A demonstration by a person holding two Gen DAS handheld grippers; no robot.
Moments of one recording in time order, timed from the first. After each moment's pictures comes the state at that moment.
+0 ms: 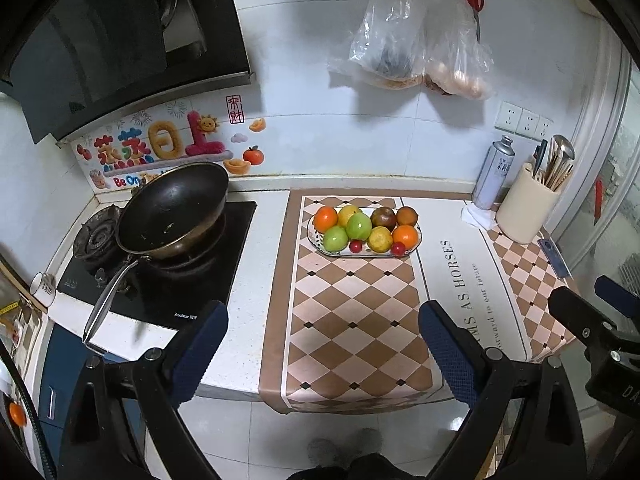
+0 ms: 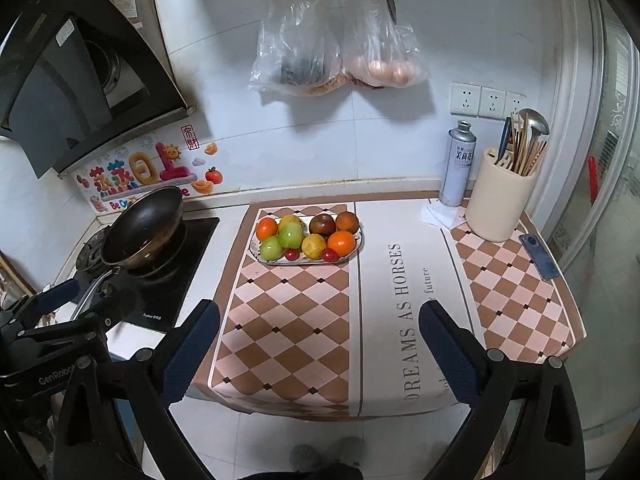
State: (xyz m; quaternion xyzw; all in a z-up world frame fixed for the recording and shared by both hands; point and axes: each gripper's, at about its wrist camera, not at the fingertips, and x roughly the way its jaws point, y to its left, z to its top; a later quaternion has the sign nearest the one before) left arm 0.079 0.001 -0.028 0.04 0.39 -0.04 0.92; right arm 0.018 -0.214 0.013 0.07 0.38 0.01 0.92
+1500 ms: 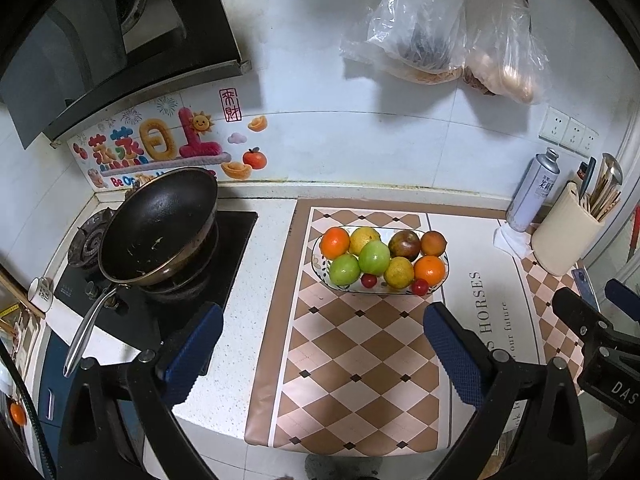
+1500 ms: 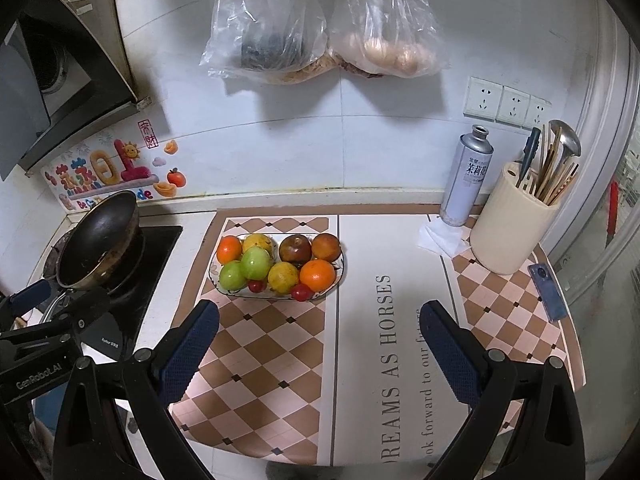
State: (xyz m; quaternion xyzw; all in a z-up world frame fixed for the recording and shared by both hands) left arm 0.195 -0.029 -0.049 0.03 0.40 0.01 0.91; right arm 0.173 -0.242 -0.028 0.05 0.41 0.00 0.91
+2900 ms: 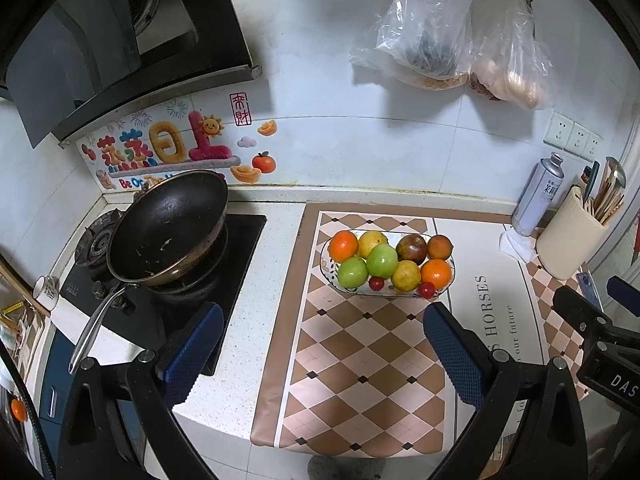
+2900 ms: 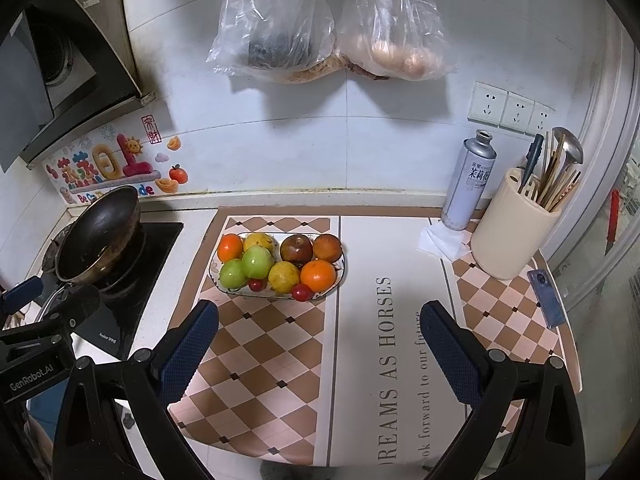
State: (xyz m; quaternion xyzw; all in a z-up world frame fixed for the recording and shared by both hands) left arm 0.187 -0.022 -0.046 0.03 0.40 0.02 0.92; right arm 0.173 -0.238 -0.025 0.03 0.41 0.01 0.91
